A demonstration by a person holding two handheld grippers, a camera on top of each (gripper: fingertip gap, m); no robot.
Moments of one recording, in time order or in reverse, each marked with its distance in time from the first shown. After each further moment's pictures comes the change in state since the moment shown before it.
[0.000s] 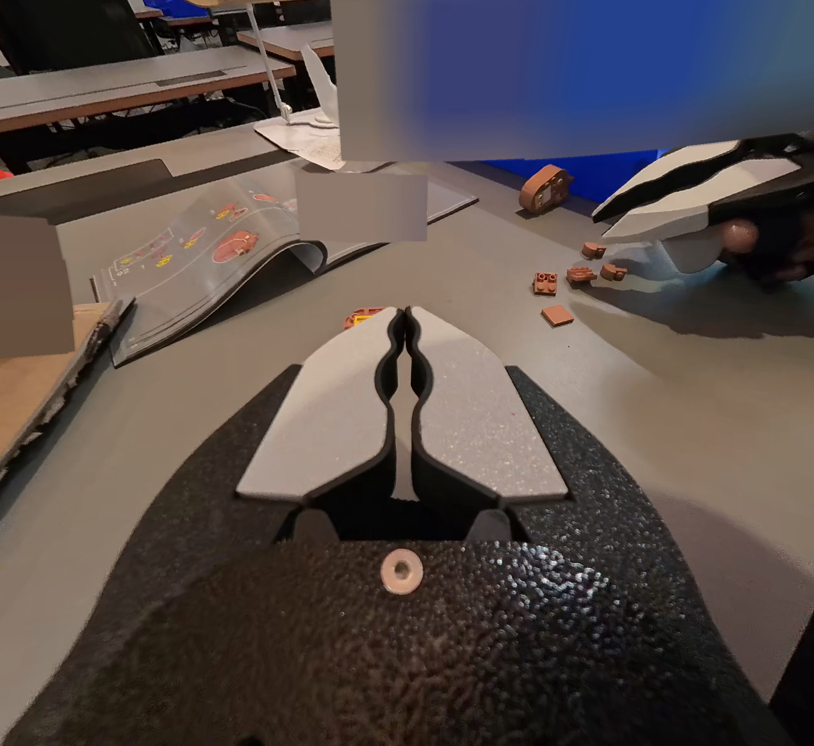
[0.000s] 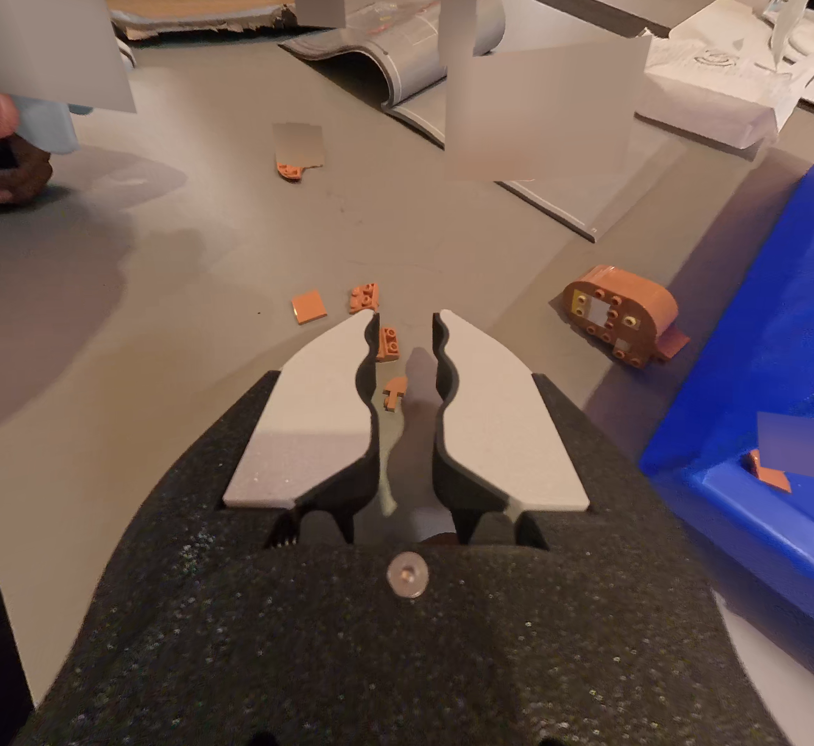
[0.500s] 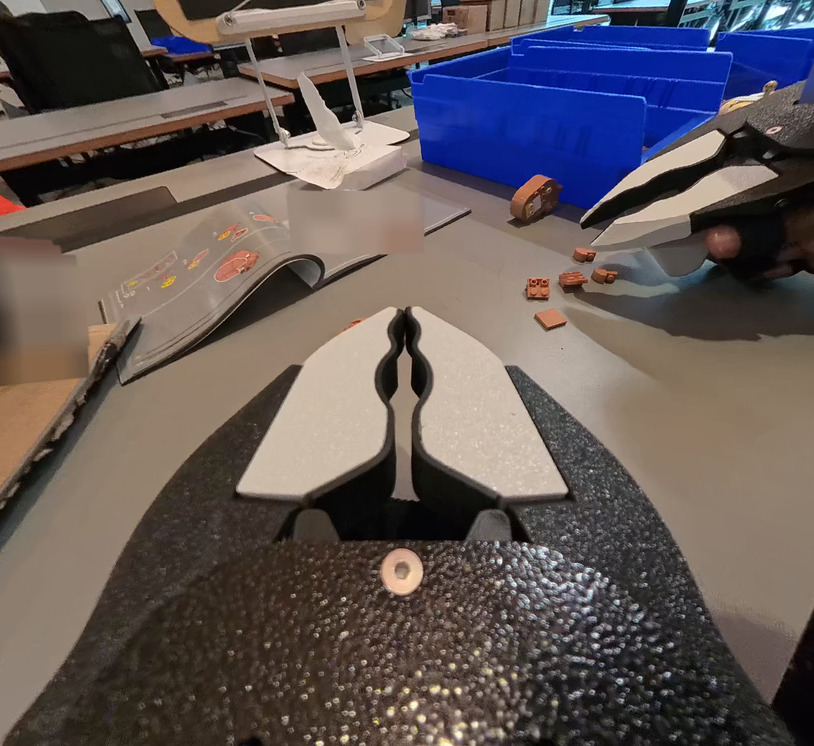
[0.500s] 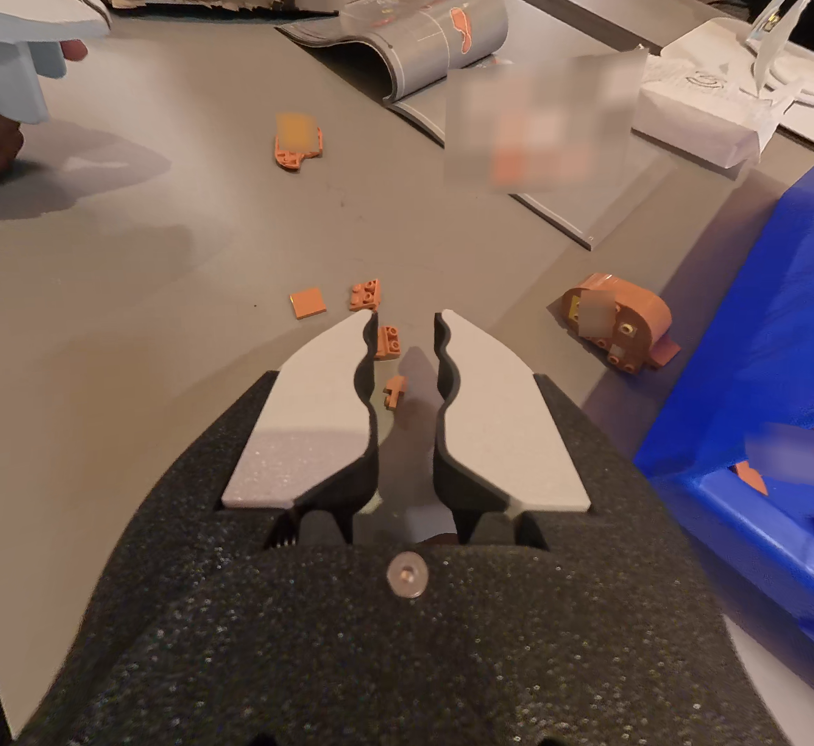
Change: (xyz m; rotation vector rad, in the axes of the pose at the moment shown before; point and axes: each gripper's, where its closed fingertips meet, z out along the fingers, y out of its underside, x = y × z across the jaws) left arm 0.005 -0.005 -0.004 0.044 0.006 0.041; right arm -0.003 0.001 0.001 -0.011 0.035 -0.067
